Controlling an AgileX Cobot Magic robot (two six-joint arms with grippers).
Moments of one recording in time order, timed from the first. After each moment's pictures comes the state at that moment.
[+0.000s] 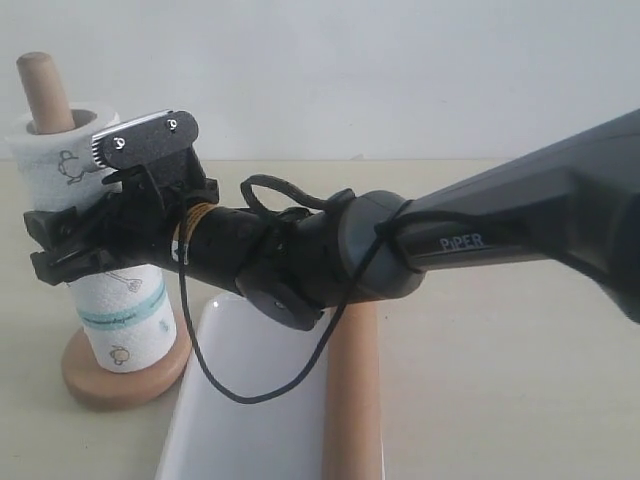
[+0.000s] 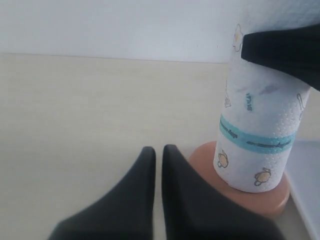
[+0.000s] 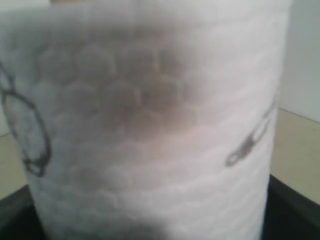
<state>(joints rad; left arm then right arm) 0.05 0.00 0.00 -0.10 0.32 0.05 0.93 2.14 -1.36 -0.27 -0.60 0.38</state>
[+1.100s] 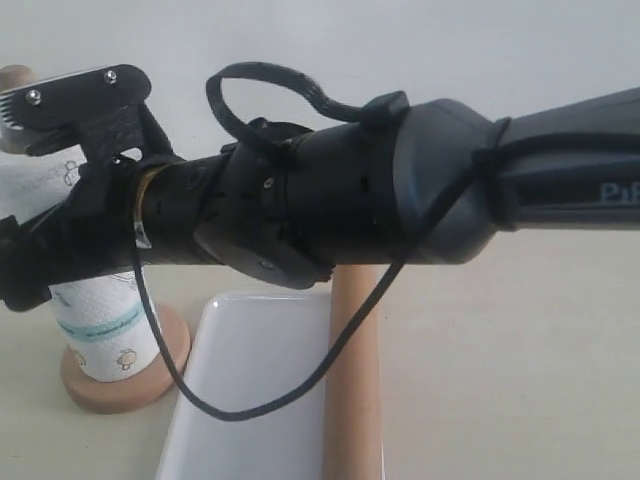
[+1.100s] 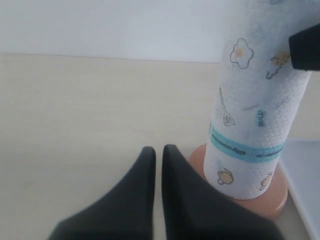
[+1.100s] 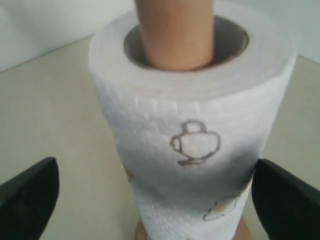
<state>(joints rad) 0.05 0.00 0.00 -0.10 0.32 0.05 1.04 1.89 -1.36 -0.44 -0.03 0.56</state>
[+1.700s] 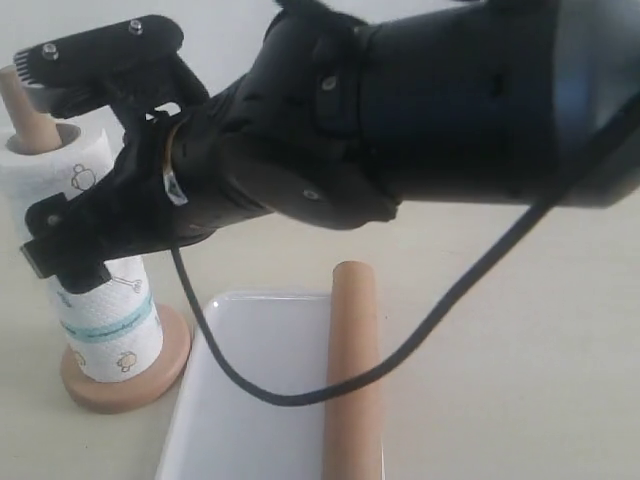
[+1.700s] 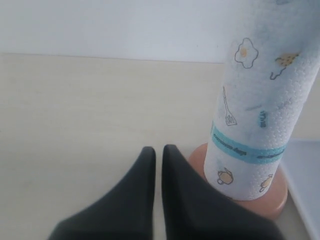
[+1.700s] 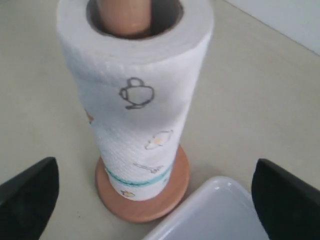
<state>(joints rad) 0.05 0.00 0.00 -0.10 0.32 0.05 1.07 1.73 -1.36 -0.47 0.36 0.55</state>
